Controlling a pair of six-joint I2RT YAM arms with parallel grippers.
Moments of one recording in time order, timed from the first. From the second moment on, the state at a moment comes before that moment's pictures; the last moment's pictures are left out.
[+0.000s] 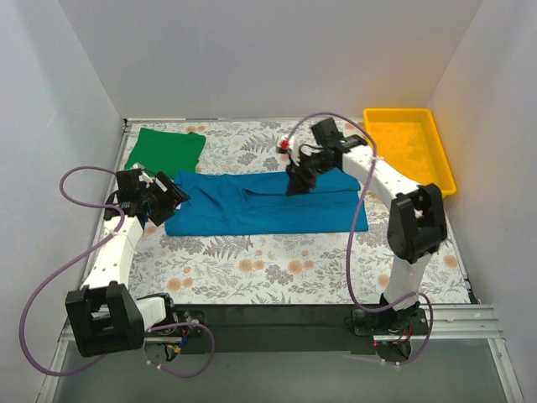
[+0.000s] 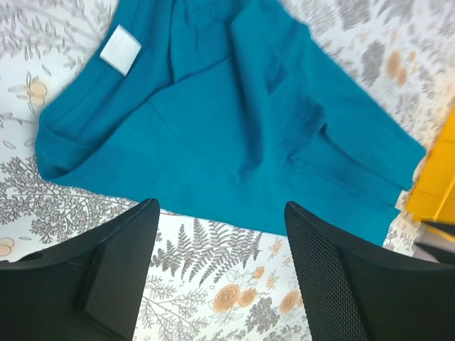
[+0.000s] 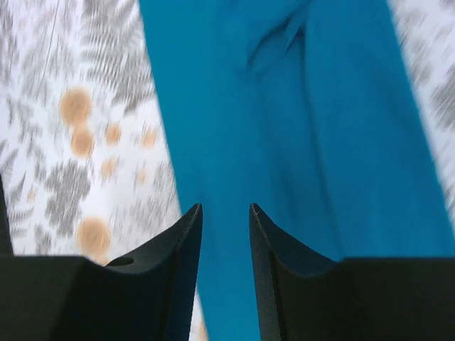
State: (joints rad) left arm 0.14 1.18 0.82 -0.48 0.28 -0.64; right arm 0.43 1.81 1.48 -0.75 -0.80 -0.69
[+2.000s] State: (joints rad) left arm 0.14 0.97 0.70 -0.45 0.20 -0.59; right arm 0.72 2.45 2.15 -0.52 -0.40 0.02
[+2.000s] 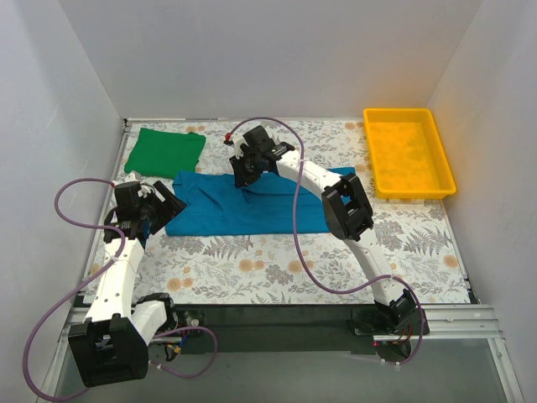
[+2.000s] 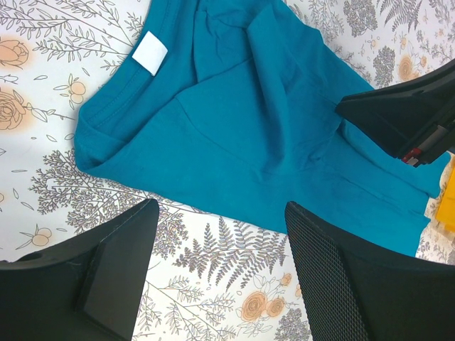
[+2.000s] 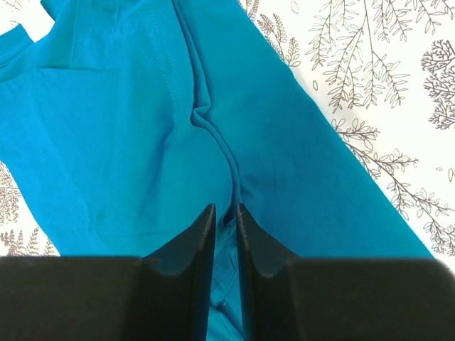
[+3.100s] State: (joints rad) left arm 0.14 0.97 0.69 -0.45 0.20 -0.59; right arm 0.72 2.31 2.05 -0.50 -0.38 -0.03
